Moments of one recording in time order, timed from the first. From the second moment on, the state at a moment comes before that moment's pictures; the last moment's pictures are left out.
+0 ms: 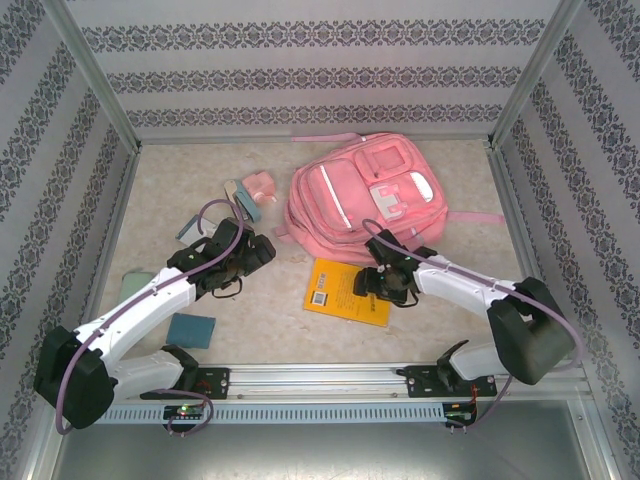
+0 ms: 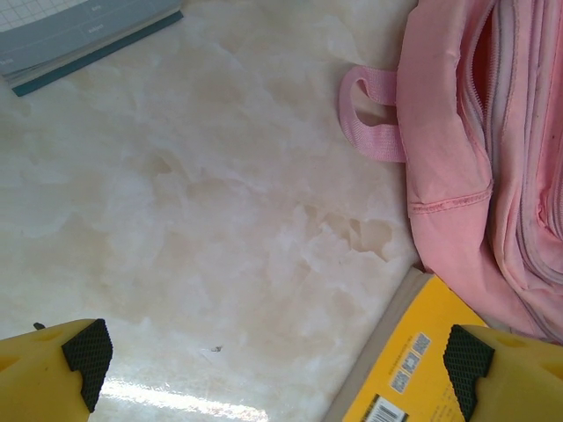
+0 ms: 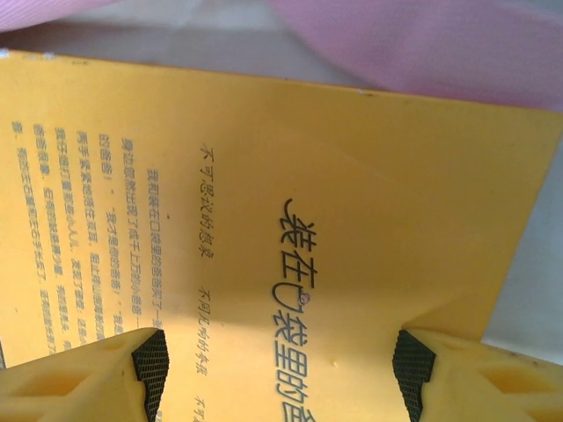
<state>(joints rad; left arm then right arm) -0.53 1.14 0.80 -0.63 -0.13 -1.05 0.61 1.40 0.72 -0.59 -0.11 0.77</state>
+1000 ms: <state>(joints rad) -0.57 0.94 0.43 -0.53 -0.08 -1.35 0.72 1.97 1.40 -0.54 -0.34 0.58</state>
